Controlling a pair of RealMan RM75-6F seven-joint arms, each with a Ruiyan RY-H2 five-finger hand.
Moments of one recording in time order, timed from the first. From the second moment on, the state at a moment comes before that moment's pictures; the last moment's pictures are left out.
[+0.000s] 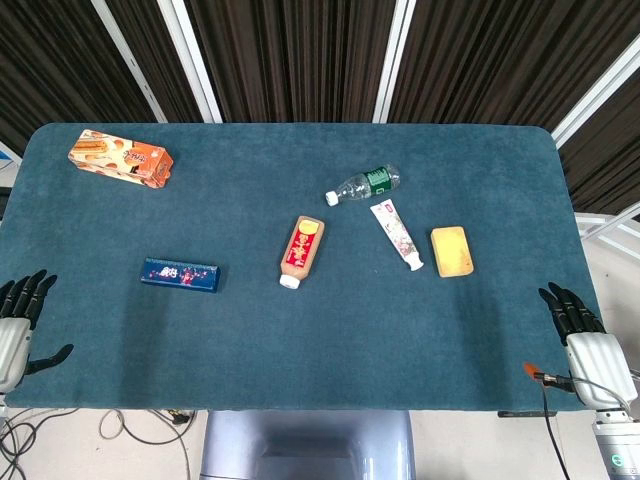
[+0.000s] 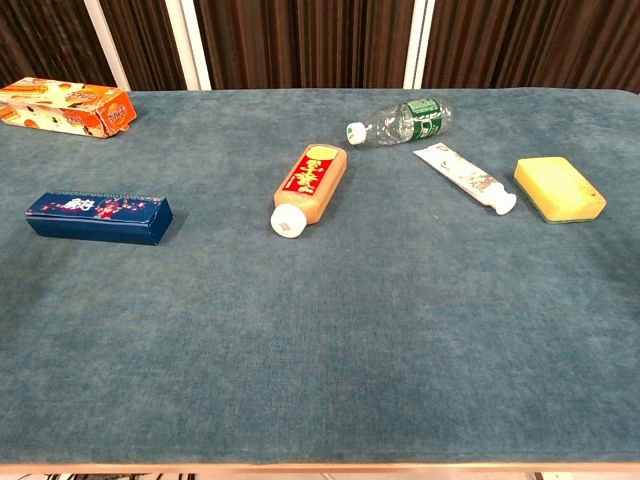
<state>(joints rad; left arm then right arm) -0.15 -1.08 0.03 -1.68 1.44 1.48 0.06 0.08 -1.04 0.04 -1.72 -1.55 1.48 0.05</state>
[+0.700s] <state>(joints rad) -0.25 -1.07 -0.05 -1.72 1.34 1.30 0.16 0.08 -1.03 0.04 -1.72 -1.54 1.47 0.06</state>
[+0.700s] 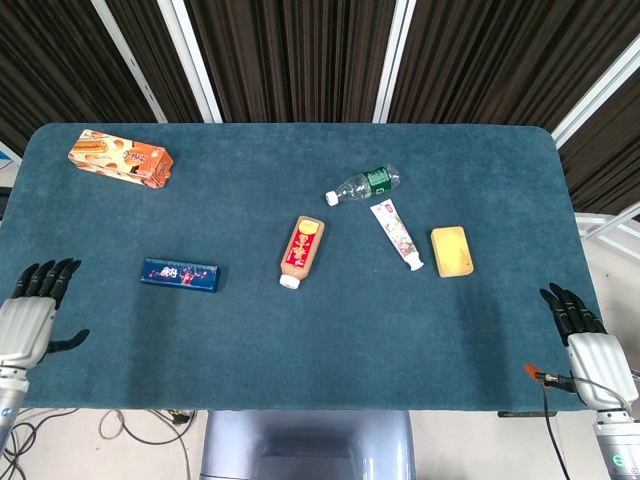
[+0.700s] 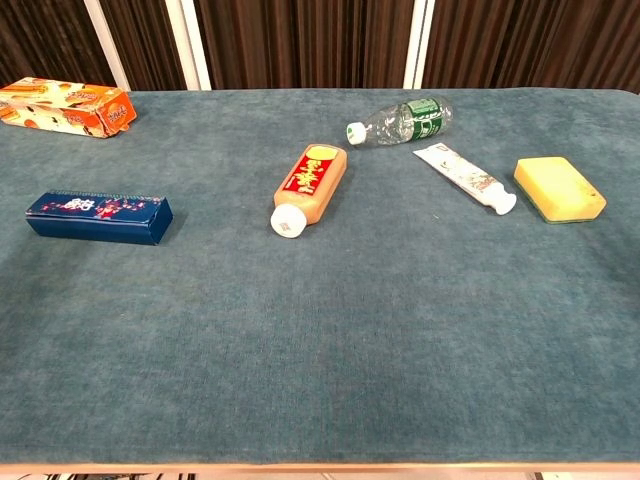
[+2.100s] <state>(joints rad) -0.64 -1.32 -0.14 -1.40 0.97 0.82 0.32 0.08 -1.03 0.05 -1.73 -1.49 1.44 0.06</state>
